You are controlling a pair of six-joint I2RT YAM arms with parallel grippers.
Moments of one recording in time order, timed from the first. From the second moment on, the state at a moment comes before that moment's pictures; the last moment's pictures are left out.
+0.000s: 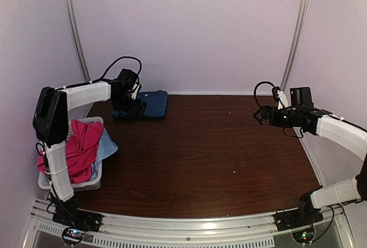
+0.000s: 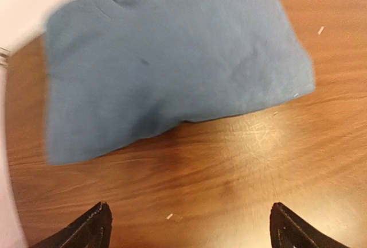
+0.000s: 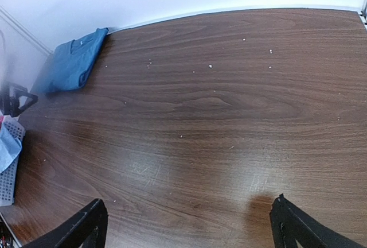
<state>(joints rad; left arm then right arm) -0.40 2.04 1.60 -0.58 -0.19 -0.09 0.16 1.21 0.83 -0.23 -0.26 0.27</state>
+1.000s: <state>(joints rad) -0.27 1.15 1.06 -1.11 -0.41 -0.57 0.22 1.23 0.79 -0.18 -0.43 0.28</state>
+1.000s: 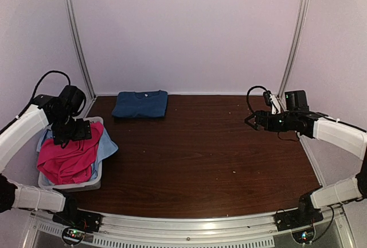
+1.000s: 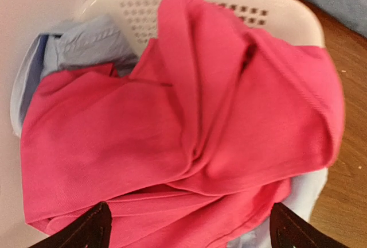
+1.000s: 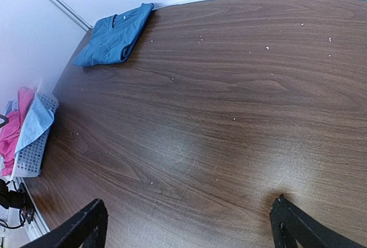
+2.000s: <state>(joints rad) -0.03 1.17 1.11 -0.99 -0.33 -0.43 0.23 1.24 0.78 -0.14 -0.44 0.30</state>
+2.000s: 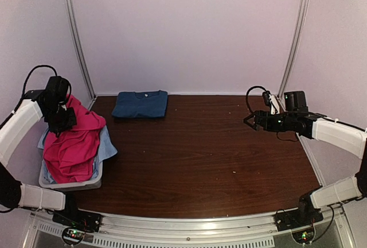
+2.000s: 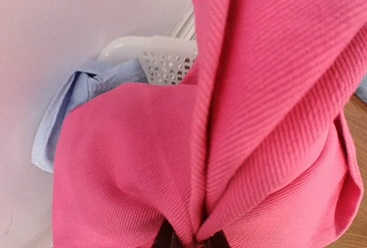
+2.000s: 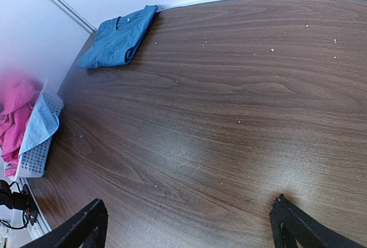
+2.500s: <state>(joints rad) -0.03 1.18 1.51 -1.01 -0.06 -0.30 0.29 1.31 0.80 -0.09 -0.48 0.33</state>
